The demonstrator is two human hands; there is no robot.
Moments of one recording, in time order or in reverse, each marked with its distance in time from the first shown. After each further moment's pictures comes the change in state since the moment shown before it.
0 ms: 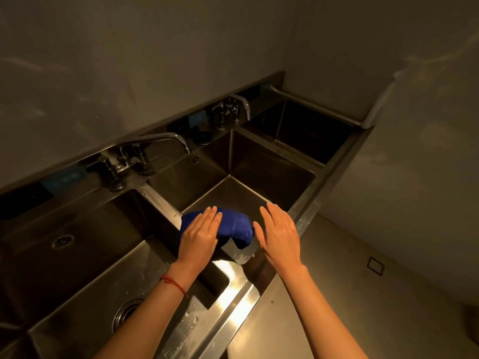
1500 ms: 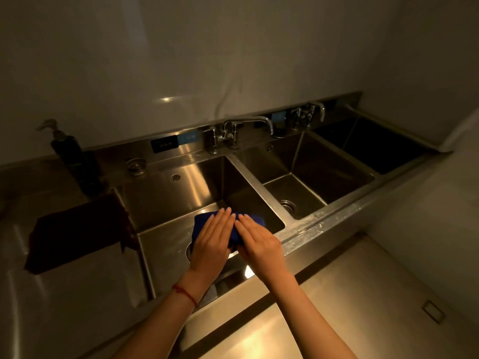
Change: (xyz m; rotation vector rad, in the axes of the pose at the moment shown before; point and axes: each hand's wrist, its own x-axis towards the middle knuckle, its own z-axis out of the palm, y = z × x) left_hand -0.242 0.027 -0.077 0.068 0.315 -0.224; right_hand -0.175 -0.160 -0.062 0.264 0.193 -0.709
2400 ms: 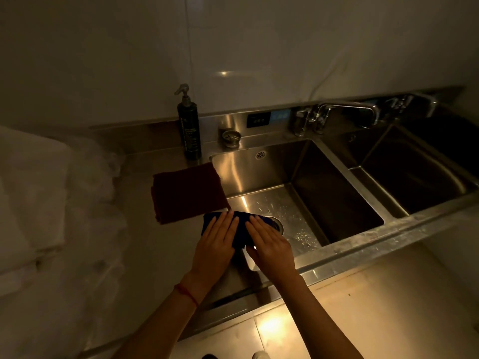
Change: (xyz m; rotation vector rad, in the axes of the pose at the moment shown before) left_hand -0.145 -0.196 -0.110 0.191 -0.097 -0.119; right_hand 0.039 -0.216 0.110 0.064 -0.181 -0.072
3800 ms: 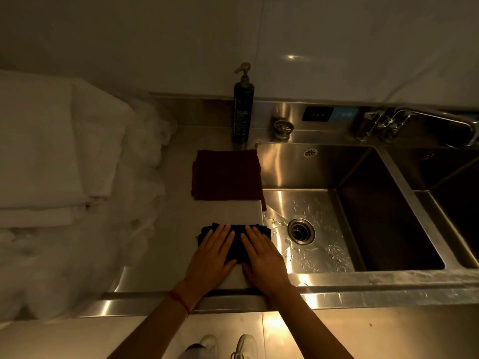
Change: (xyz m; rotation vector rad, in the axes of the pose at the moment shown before) left_hand -0.065 -0.018 0.016 -0.005 -0.319 -0.357; right_hand -0.014 -0.025 0.058 0.161 -0.396 -0.166
